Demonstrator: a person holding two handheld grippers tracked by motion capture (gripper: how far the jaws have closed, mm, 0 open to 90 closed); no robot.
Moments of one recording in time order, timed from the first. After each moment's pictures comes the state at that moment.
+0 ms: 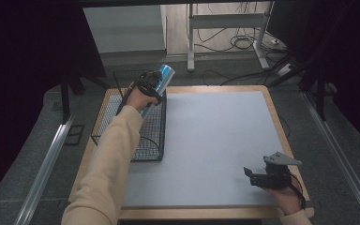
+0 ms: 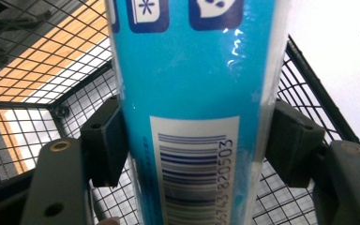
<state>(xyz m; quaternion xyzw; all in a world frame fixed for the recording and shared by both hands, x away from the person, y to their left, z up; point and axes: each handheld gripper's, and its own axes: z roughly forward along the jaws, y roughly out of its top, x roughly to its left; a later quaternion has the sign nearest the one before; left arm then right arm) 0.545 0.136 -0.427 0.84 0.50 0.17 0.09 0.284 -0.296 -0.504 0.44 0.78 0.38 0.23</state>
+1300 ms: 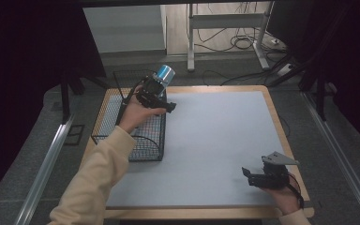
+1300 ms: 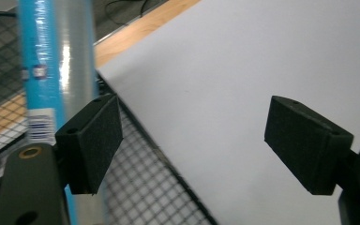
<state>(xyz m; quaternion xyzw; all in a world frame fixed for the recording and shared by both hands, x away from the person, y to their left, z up) 0.426 0.107 -0.365 0.83 0.41 0.18 0.32 0.284 -0.290 -0.504 0.43 0.79 0.37 0.23</state>
